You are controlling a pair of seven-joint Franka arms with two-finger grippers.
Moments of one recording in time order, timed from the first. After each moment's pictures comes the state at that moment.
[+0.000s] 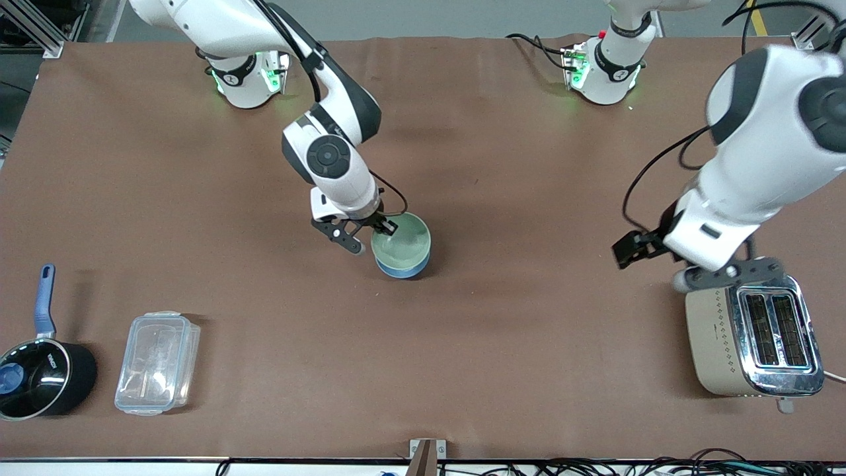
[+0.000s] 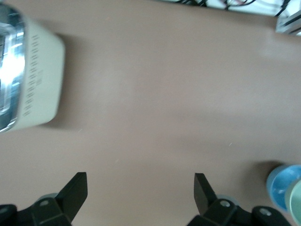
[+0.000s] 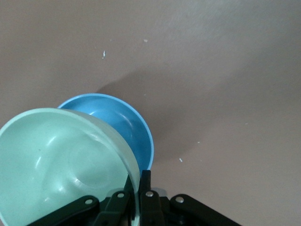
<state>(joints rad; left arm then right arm) -0.04 0.30 -0.26 -1.34 0.09 1.69 -0.40 0.45 0.49 0.24 -1.79 0.00 2.29 1.29</state>
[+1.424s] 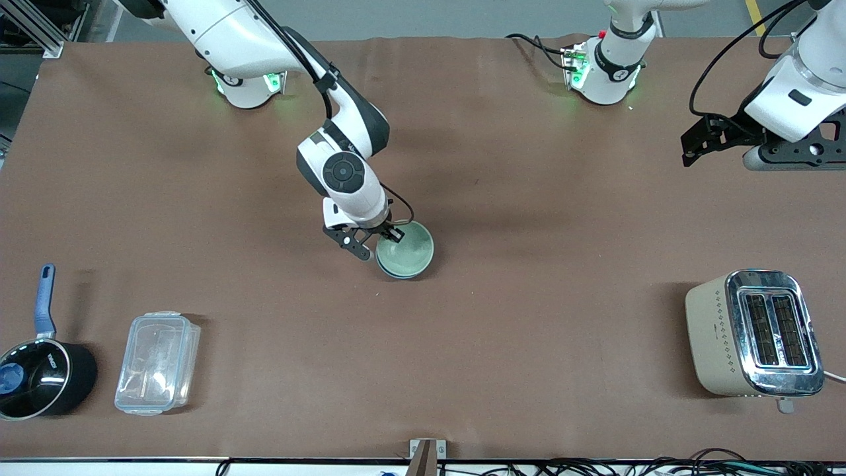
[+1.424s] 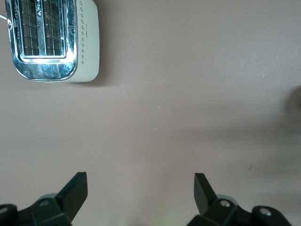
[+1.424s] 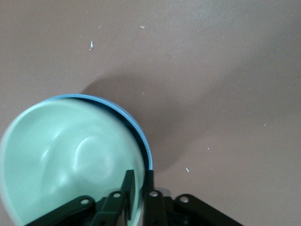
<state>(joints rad) -0.03 -0.09 -0.13 -1.68 0.02 1.59 -0.12 0.46 0.56 0.23 -1.78 -0.03 2.33 1.31</state>
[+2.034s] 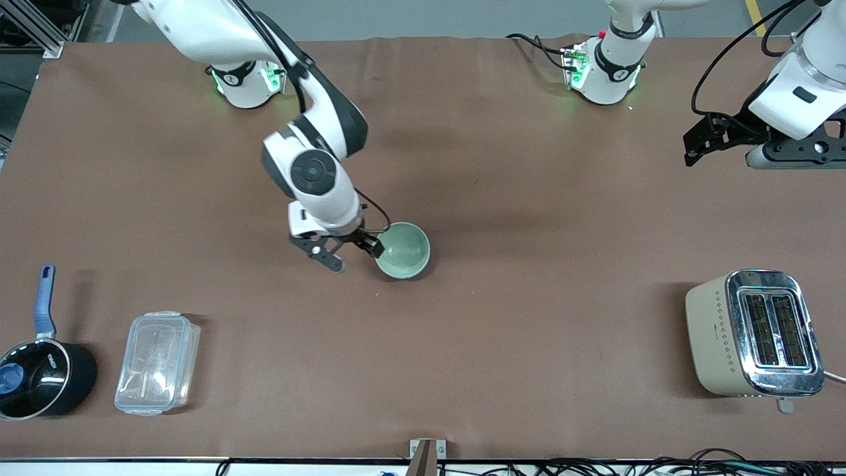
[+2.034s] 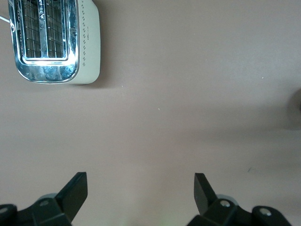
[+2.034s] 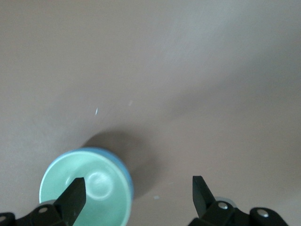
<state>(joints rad) -0.03 -0.09 -0.13 -1.67 0.02 1.59 -0.12 0.35 0.42 0.22 -1.66 -0.12 2.04 1.16</state>
